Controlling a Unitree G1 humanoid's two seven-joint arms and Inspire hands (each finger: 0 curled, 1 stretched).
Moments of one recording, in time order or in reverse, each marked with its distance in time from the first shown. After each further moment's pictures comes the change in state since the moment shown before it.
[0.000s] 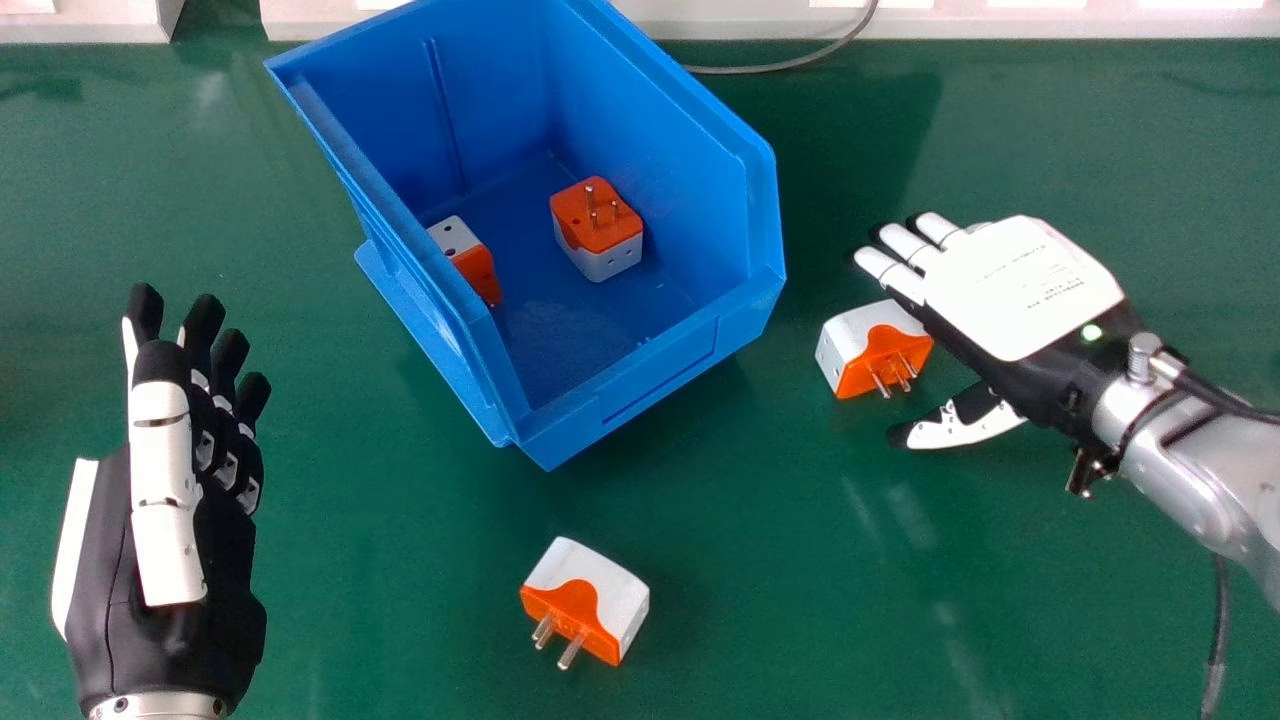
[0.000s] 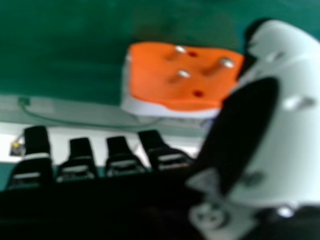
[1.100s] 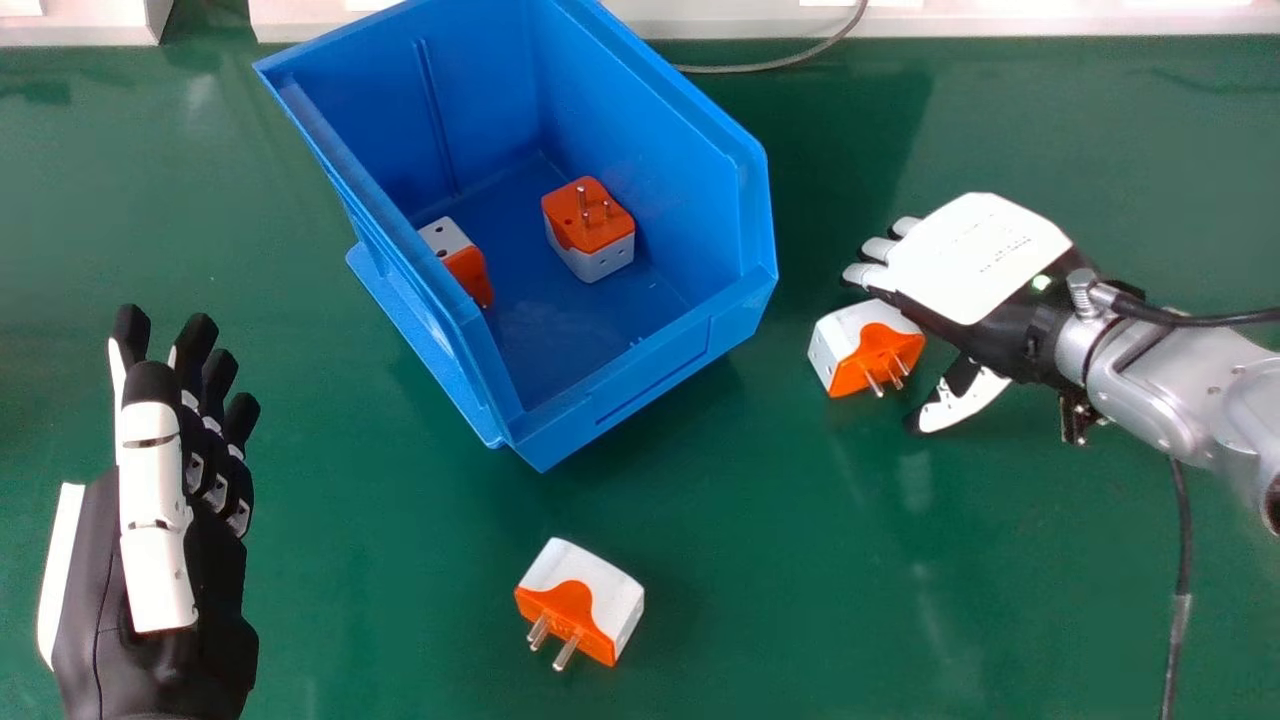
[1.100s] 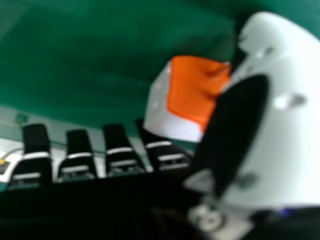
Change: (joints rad) left arm 0.064 -0.010 -0.012 -0.053 0.000 0.007 0.018; right arm -0.269 0.075 0.215 0.291 -0.039 -0.035 0.028
